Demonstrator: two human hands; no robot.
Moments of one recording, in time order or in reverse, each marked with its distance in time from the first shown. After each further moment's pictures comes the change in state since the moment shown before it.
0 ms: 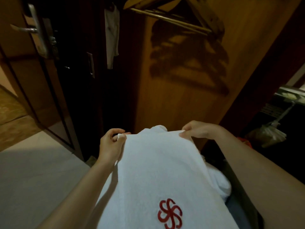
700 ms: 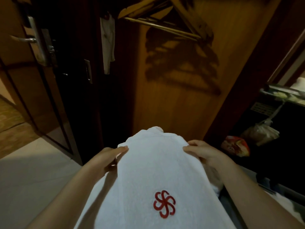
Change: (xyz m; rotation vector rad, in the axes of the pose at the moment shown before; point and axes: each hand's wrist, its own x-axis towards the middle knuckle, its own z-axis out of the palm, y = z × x) left_hand -0.013 0.009 -0.025 0.217 -0.345 -0.443; right_hand -0.043 0.036 0.060 0.657 0.235 0.281
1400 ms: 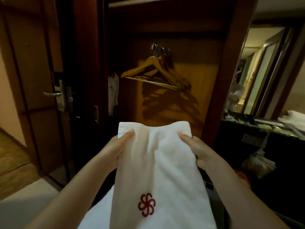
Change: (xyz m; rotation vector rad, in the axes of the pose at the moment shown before) left_hand -0.147 0.104 0.043 -0.282 0.032 0.464; right_hand -0.145 -0.068 -0.054 0.544 0.004 -0.387
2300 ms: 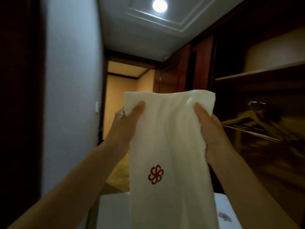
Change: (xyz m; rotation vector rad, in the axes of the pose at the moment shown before) left_hand -0.426 0.135 -0.040 0.066 0.652 0.804; right_hand -0.342 -0.128 0.102 0.394 -0.643 -0.556
